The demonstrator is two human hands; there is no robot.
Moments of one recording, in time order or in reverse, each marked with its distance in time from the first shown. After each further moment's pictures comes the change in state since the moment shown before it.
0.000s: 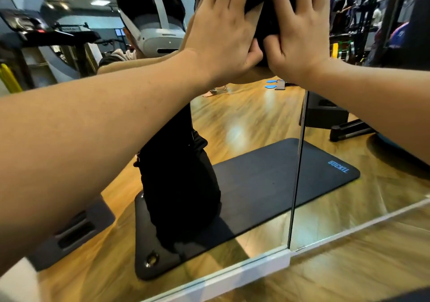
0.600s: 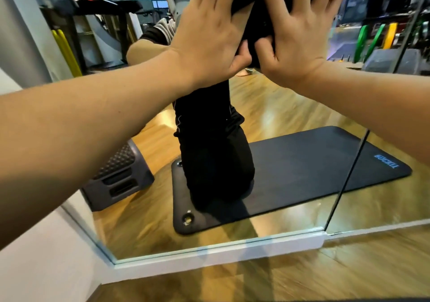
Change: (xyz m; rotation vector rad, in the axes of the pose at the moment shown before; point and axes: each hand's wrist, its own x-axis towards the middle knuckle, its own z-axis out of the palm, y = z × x) left_hand -0.140 -0.095 -0.009 0.026 0.119 -0.003; right_hand -0.021 -0.157 0.036 0.021 -0.021 0.005
